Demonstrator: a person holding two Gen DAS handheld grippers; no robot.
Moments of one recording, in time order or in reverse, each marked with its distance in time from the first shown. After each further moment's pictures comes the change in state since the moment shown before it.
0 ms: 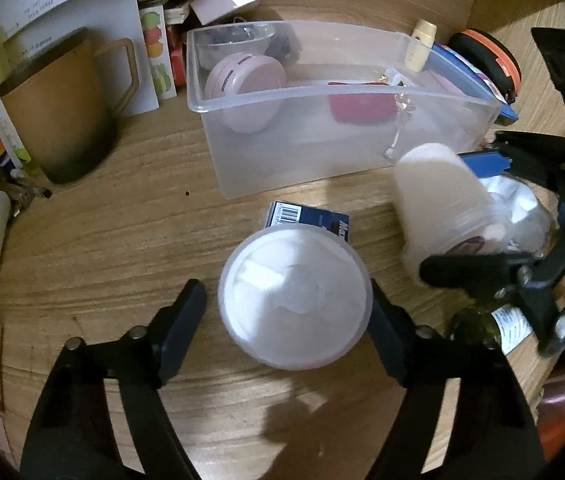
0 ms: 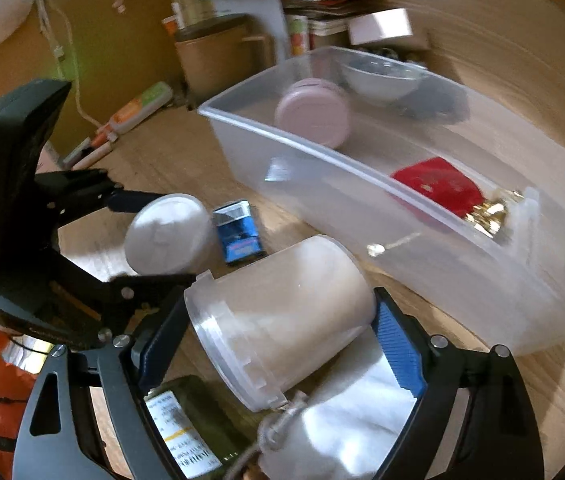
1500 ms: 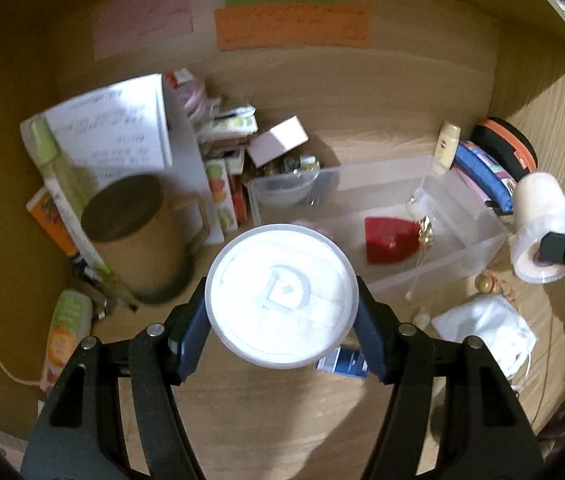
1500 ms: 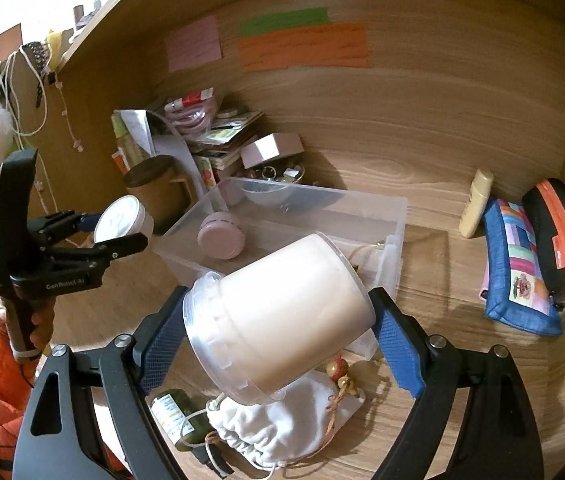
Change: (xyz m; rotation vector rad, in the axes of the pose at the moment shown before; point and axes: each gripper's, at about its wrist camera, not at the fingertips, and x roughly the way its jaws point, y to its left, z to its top) left arm -0.072 0.011 0.069 -0.002 -0.263 0.149; right arm -0.125 -0.045 0.002 0.207 -0.308 -0.145
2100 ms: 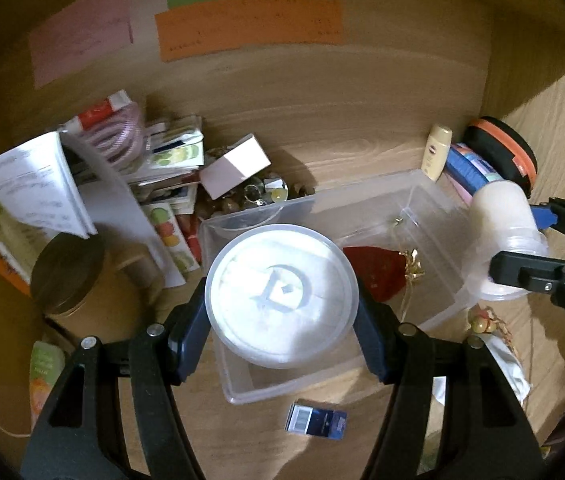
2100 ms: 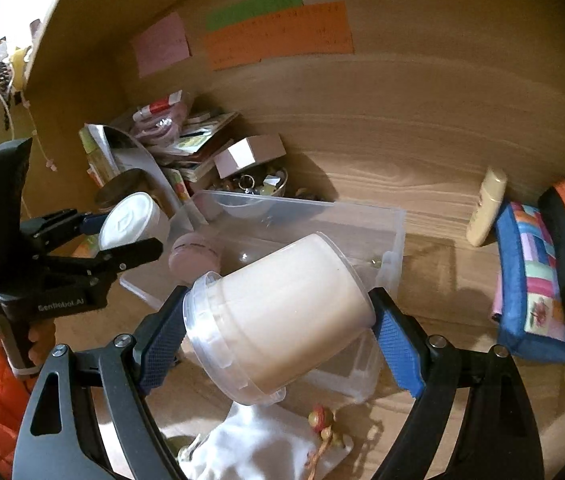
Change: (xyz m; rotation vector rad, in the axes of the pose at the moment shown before) left arm 0.043 -0.023 0.043 0.056 0.037 -0.057; right arm 0.047 -0.024 0.027 0.050 0.028 0.002
